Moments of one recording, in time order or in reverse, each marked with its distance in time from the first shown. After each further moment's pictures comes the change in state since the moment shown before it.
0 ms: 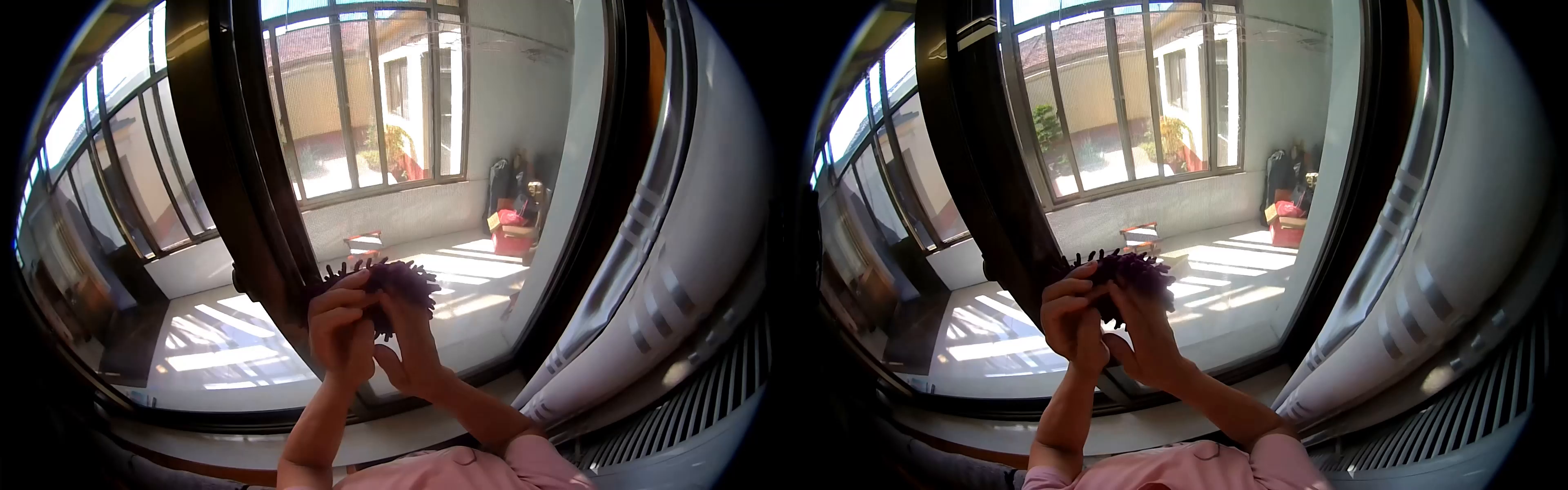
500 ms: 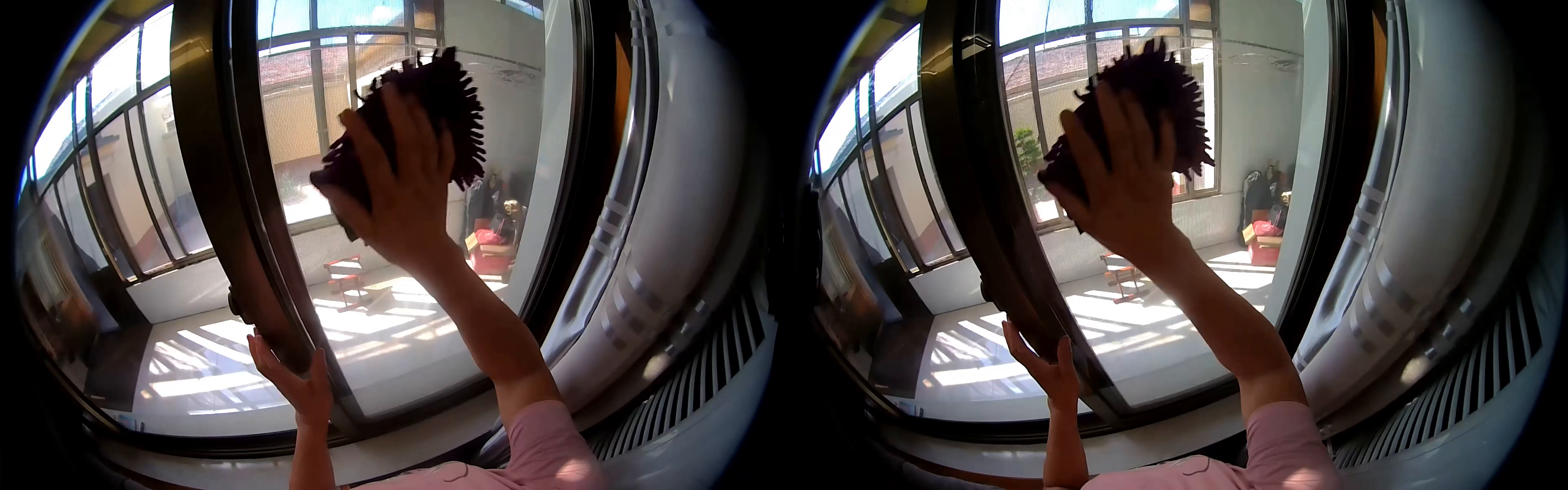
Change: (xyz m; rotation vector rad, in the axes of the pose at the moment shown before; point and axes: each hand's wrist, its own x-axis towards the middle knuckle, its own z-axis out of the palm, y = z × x) left_hand -0.064 0.003 -0.064 0.980 0.140 -0.265; right_hand 0.204 -0.002 -0.050 -0.724 0.396 -0.448
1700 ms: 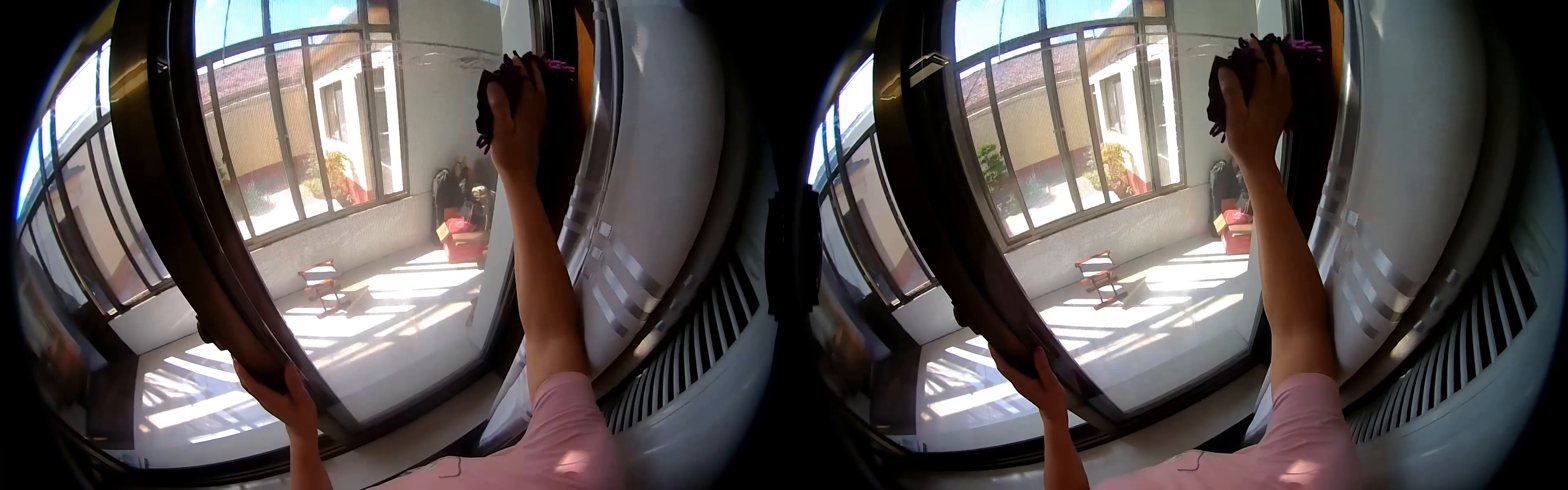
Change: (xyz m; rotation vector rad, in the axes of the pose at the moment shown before) left_hand -0.004 -0.006 0.010 -0.102 0.020 -0.100; right_hand 0.000 0.204 -0.052 -0.130 0.240 0.197
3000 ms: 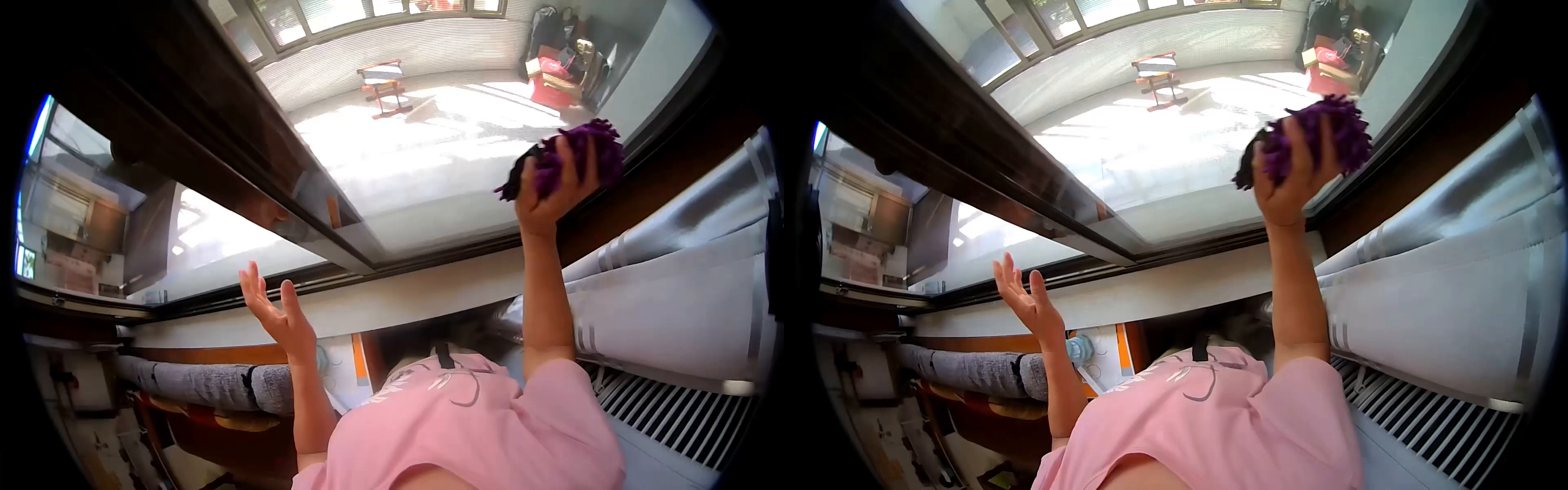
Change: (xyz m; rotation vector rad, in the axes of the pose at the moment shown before) left_hand -0.119 -0.037 -0.102 0.228 -0.209 -0.270; right_hand -0.337 -0.097 -0.134 0.133 -0.350 0.255
